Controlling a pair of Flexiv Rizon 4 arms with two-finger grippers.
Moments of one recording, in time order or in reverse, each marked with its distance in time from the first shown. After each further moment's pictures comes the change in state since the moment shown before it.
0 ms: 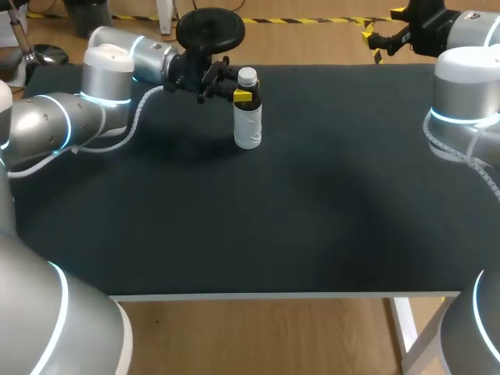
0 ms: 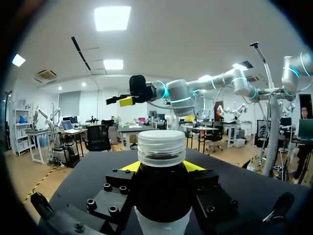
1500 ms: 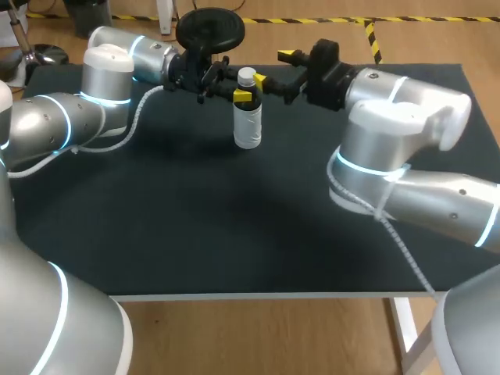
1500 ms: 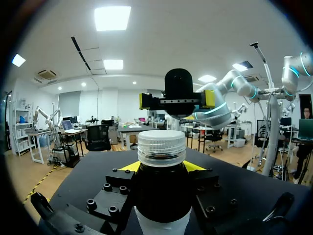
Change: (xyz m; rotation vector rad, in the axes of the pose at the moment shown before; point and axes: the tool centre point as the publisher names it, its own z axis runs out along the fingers) left arm 0.000 0.000 0.000 0.000 0.000 0.000; right arm 0.251 0.042 0.074 -0.262 0.292 0.114
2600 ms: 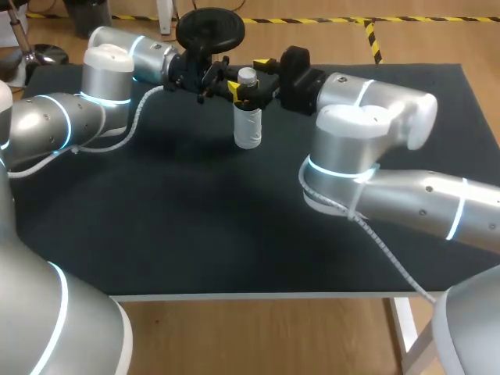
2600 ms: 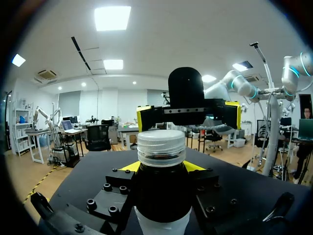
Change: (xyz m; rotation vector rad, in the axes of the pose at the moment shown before) left arm 0.000 0.000 0.000 0.000 0.000 0.000; right arm 0.019 -0.023 0.043 0.048 0.016 0.044
